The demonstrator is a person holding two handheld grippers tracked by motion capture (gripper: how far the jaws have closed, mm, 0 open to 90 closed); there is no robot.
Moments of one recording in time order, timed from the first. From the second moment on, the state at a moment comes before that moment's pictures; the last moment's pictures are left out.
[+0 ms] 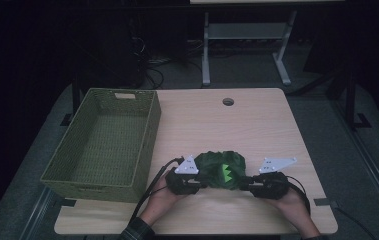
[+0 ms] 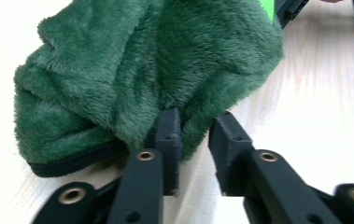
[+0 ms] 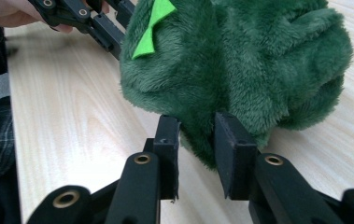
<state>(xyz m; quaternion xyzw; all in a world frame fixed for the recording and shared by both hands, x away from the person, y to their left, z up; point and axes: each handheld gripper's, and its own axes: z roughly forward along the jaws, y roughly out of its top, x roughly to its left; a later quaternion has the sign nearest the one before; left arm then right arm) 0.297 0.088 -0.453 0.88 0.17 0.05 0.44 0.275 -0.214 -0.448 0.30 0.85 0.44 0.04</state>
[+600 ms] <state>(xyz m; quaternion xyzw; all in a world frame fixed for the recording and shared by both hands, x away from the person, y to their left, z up) 0.293 0.098 -0.421 0.86 0.19 0.06 0.46 0.272 -0.225 -0.426 0.32 0.83 0.46 0.07</state>
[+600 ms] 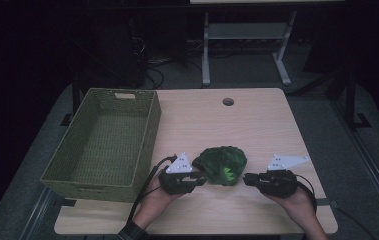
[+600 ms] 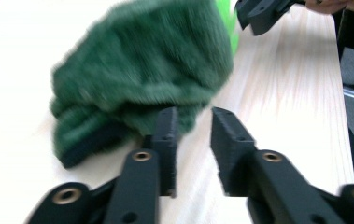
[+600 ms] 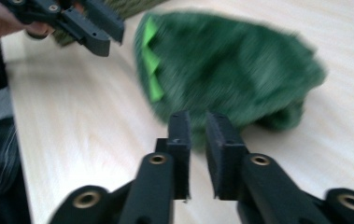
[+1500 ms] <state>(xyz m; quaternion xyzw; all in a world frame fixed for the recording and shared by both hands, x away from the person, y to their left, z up) 0.330 0.074 -0.458 0.91 0.21 0.05 0.37 0.313 -0.188 -0.460 0.33 0.86 0.37 0.04</state>
